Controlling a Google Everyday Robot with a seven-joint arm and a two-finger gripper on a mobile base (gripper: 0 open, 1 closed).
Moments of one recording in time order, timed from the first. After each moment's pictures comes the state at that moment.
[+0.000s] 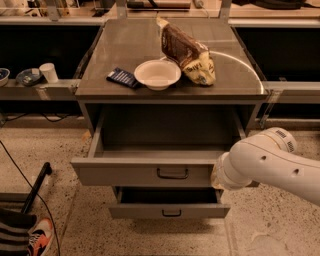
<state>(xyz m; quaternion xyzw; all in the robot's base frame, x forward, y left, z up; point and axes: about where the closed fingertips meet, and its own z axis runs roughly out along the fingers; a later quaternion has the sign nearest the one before) 0.480 -0.184 0.627 -0.69 0.70 -0.07 0.16</state>
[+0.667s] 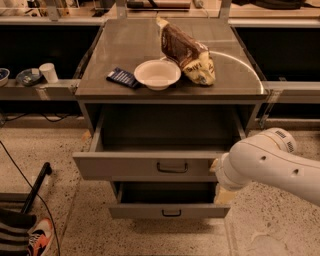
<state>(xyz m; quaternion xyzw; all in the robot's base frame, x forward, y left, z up) 0.480 -0.184 0.627 -0.69 0.70 -0.07 0.16</state>
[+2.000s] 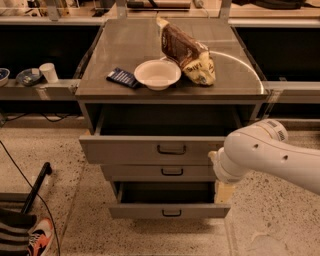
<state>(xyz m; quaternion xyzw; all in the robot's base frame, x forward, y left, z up) 0.491 -0.188 0.619 -0.70 0.70 -0.06 0.13</state>
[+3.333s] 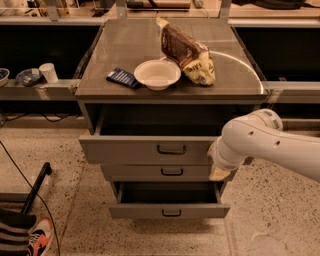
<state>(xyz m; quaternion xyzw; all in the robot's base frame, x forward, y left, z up) 0.539 -0.188 0.620 -0.69 0.71 -0.06 0.15</state>
